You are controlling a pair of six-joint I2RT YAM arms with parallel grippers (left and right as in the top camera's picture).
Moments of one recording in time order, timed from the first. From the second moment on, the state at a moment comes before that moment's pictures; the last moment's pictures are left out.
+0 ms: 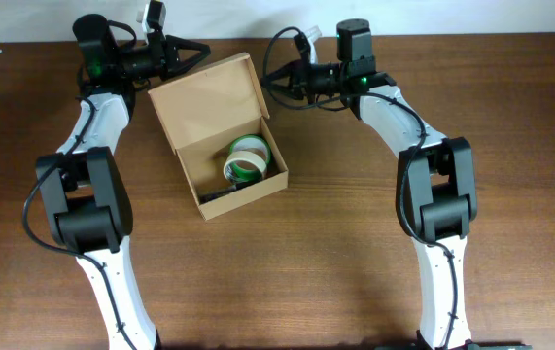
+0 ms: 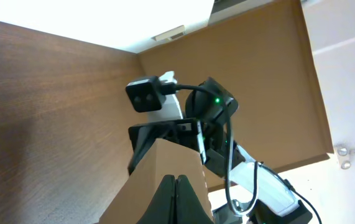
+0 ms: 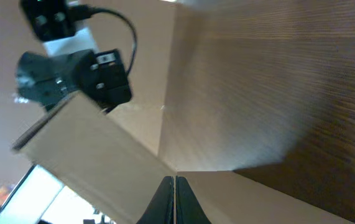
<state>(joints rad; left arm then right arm) 0.12 2.35 1.81 0.41 1.45 -1.06 0.23 2.41 1.92 -0.07 -1.16 0.86</state>
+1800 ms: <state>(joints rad) 0.30 2.35 1.82 -0.65 0.99 -0.42 0.17 2.36 1.96 -0.59 -1.08 0.62</state>
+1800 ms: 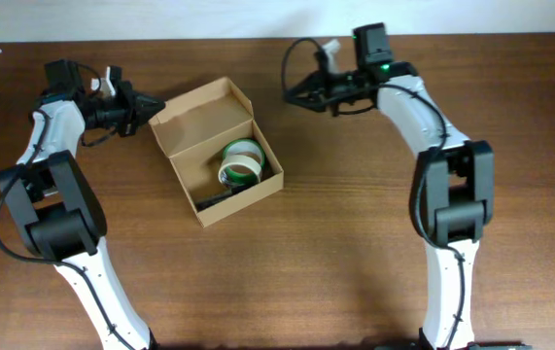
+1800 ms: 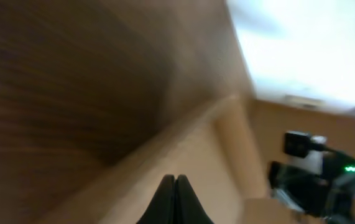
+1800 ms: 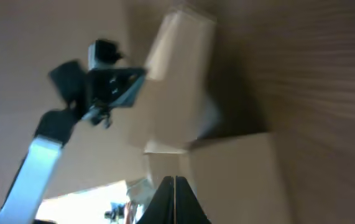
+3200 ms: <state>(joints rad) 0.14 2.35 1.89 -0.97 0.50 -0.17 0.15 2.36 1.96 -0.87 -0.69 0.49</state>
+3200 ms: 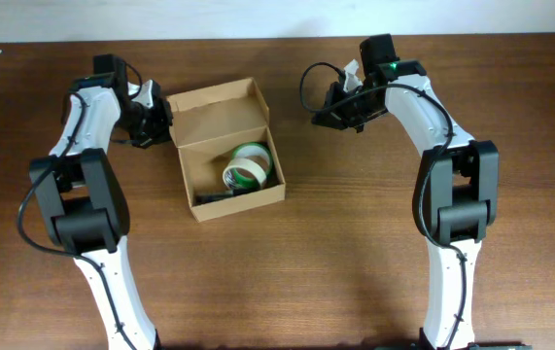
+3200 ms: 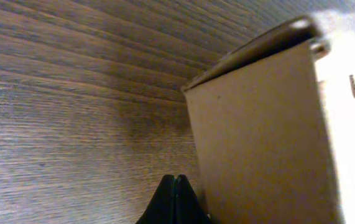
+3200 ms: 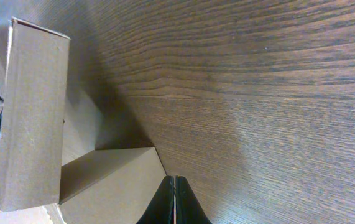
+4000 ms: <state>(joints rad) 0.15 2.35 1.89 -0.72 1.05 -0.03 0.15 2.36 1.96 -0.83 -0.74 0.37</state>
